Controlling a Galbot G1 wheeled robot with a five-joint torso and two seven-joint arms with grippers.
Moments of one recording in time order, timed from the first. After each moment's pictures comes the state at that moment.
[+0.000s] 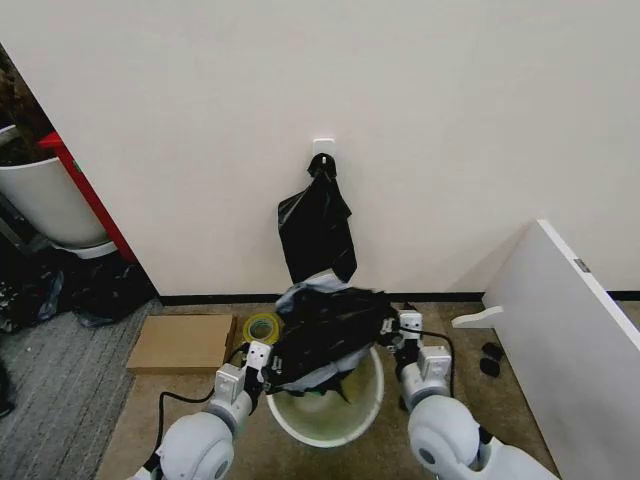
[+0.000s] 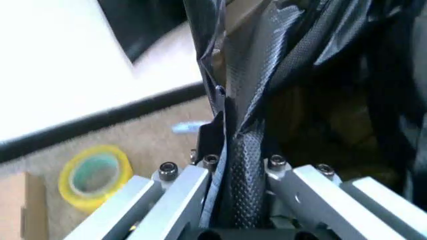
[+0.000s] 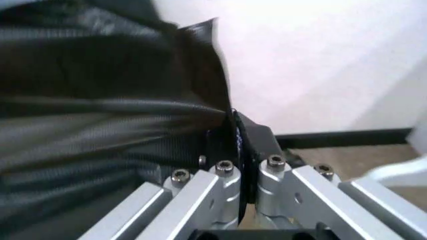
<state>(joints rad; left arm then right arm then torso) 1.38 -0.99 -0.15 -2.07 -0.42 0.30 -0.07 -1.19 0.95 -0.05 2.04 0.65 -0.16 0.72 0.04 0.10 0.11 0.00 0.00</state>
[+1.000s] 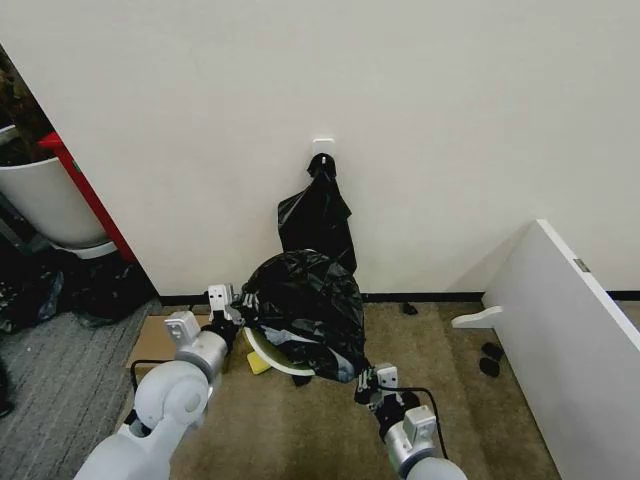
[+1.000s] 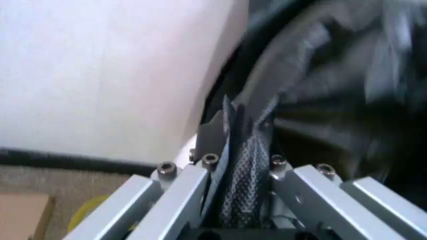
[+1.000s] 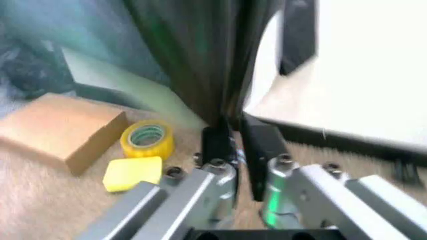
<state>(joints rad) 1.24 -1.11 -0.38 -2.07 -0.88 0.31 -0.23 -1.32 0.98 -0.17 1.85 0.31 0.17 0.35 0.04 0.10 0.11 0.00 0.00</state>
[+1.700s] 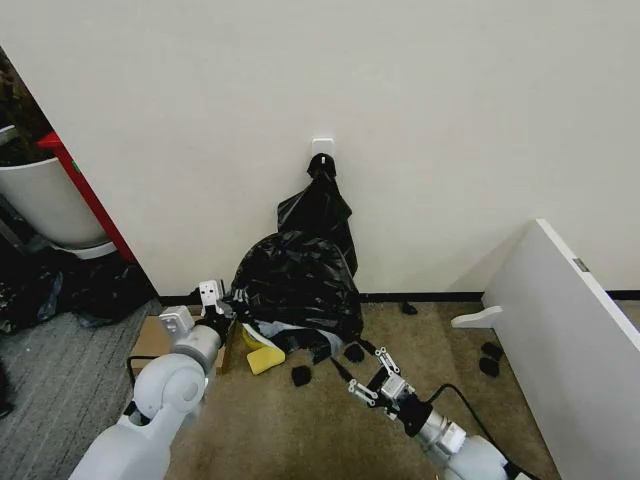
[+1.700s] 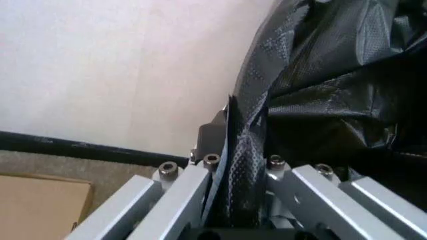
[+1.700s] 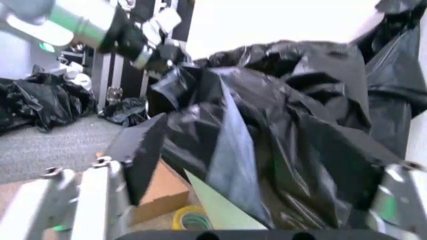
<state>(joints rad) 1.24 -1.11 -0.38 -2.00 -0.82 0.30 -0.25 -1.35 0.86 -0.03 1.86 0.14 0.60 -0.09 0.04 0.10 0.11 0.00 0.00</state>
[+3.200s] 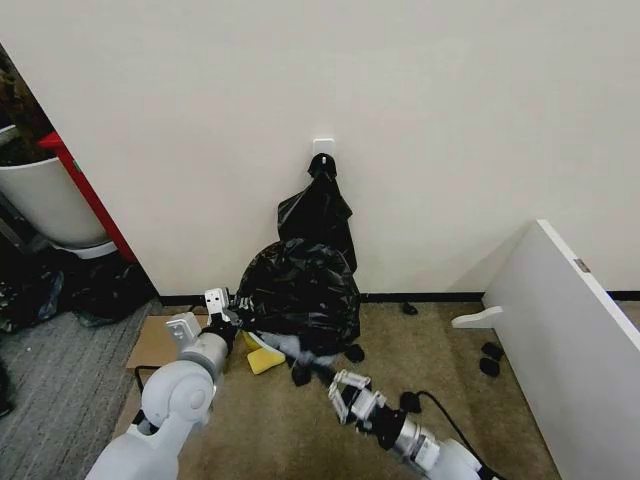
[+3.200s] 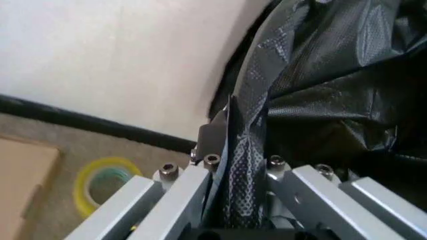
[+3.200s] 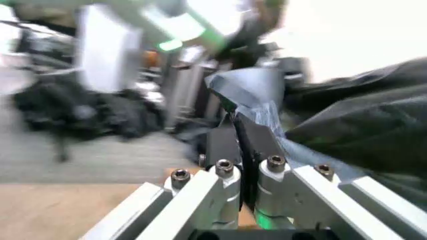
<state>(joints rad) 1.26 -1.16 -0.36 -2.08 -0.94 0.38 -0.35 -1.29 1.02 -0.06 1.72 0.09 0.74 -0.45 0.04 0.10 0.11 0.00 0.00</state>
